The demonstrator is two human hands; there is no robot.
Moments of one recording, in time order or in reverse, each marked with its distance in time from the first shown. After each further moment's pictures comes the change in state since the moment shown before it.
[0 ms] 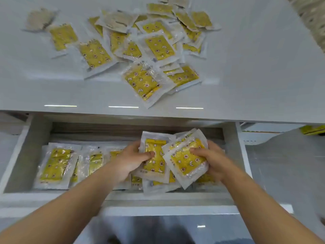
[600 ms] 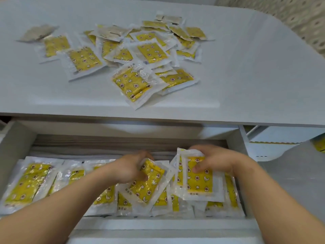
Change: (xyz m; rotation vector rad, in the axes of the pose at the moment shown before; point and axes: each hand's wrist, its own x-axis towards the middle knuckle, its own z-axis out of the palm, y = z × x) left_hand 0.050 -0.009 0.008 0.856 -0.115 0.286; right_hand 0.051 -0.020 -0.032 -0.987 -0.277 -0.121
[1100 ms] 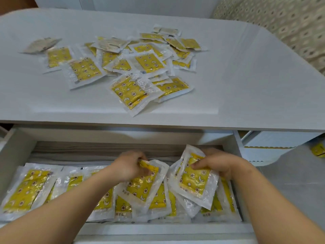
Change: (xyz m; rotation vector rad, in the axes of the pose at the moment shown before) left_hand 0.007 0.007 -0.004 0.012 0.179 -0.028; right_hand -0.003 0.007 -0.003 0.332 0.096 0.152
